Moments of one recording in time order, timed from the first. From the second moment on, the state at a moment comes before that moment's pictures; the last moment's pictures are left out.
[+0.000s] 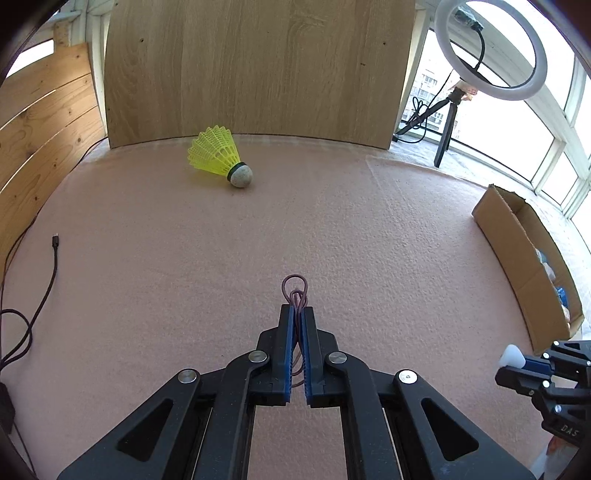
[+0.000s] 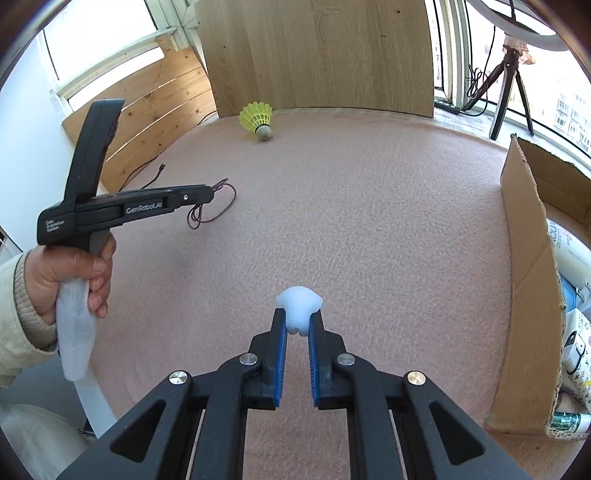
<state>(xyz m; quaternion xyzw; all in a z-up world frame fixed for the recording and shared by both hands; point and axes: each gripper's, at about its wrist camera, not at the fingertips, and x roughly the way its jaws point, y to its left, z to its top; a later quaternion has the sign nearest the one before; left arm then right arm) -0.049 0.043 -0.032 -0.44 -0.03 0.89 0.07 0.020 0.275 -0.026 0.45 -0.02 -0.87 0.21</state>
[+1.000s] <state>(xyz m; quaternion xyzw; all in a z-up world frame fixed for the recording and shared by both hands) -0.005 0.195 0.112 -0.34 0.01 0.93 0.12 0.040 0.386 0.069 0.34 -0.05 -0.93 0.16</state>
